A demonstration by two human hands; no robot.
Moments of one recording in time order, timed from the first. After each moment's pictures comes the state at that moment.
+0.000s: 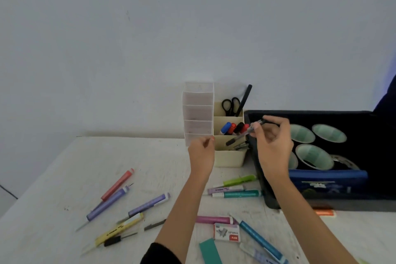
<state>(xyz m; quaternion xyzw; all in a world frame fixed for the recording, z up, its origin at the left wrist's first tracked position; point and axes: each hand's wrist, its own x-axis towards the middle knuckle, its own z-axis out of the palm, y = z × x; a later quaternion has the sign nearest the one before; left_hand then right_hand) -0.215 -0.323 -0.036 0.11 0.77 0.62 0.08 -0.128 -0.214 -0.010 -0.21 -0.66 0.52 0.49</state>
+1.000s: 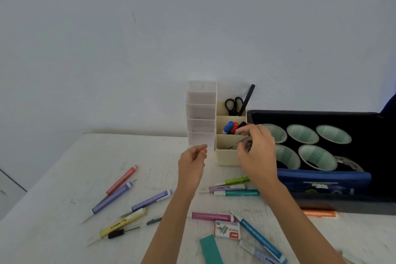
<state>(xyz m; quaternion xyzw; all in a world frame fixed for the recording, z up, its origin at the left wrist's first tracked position) -0.203 -0.363 -0.055 0.10 0.75 0.64 0.10 -0.131 -0.235 -0.020 -0.19 -0.86 0.28 0.38</state>
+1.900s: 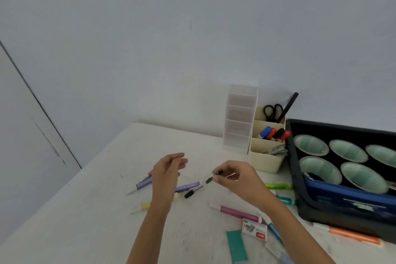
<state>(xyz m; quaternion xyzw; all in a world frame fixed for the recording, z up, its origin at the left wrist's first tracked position) -0.193 -0.483 -0.046 -0.04 0.70 0.71 -0.03 -0.134 -0.306 -0.039 -0.01 -0.84 0.54 0.04</state>
